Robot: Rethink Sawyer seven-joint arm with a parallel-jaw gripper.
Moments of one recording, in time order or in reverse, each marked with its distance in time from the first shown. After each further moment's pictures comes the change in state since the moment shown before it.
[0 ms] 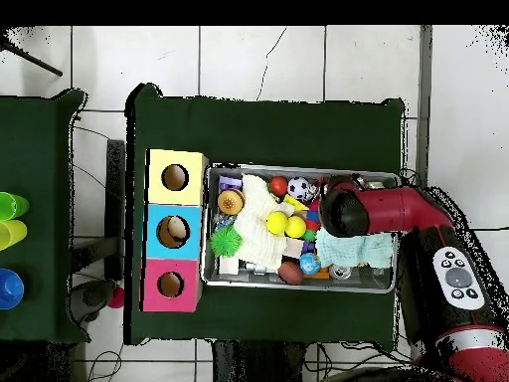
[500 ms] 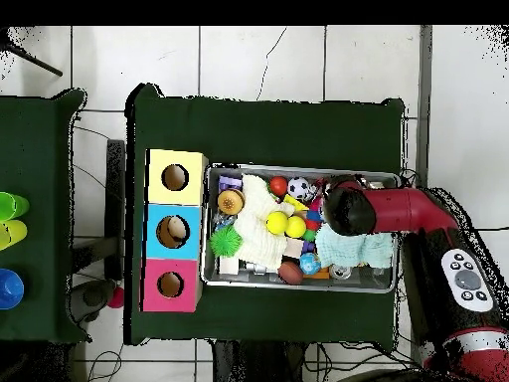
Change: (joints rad) arm -0.039 0.009 0.037 0.001 0.030 0.027 0.000
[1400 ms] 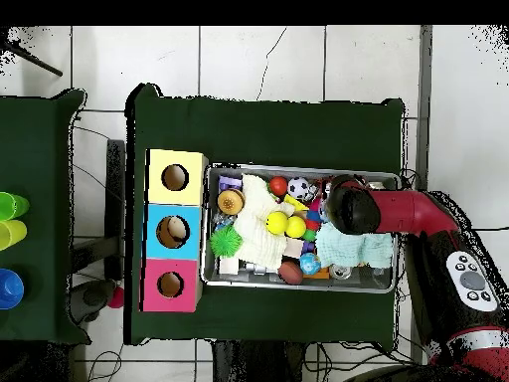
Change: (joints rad) arm -0.038 0.031 0.031 -0.001 0.051 0.000 0.000
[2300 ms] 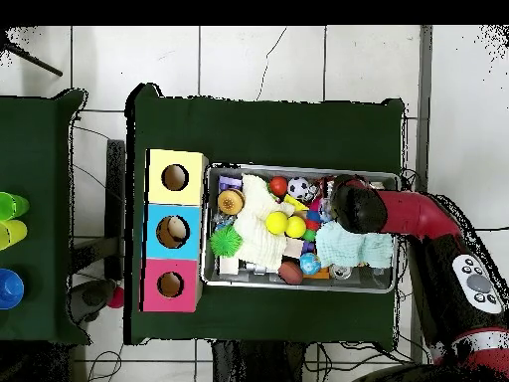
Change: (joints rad) arm -0.031 0.022 0.016 0.000 0.077 0.000 0.000
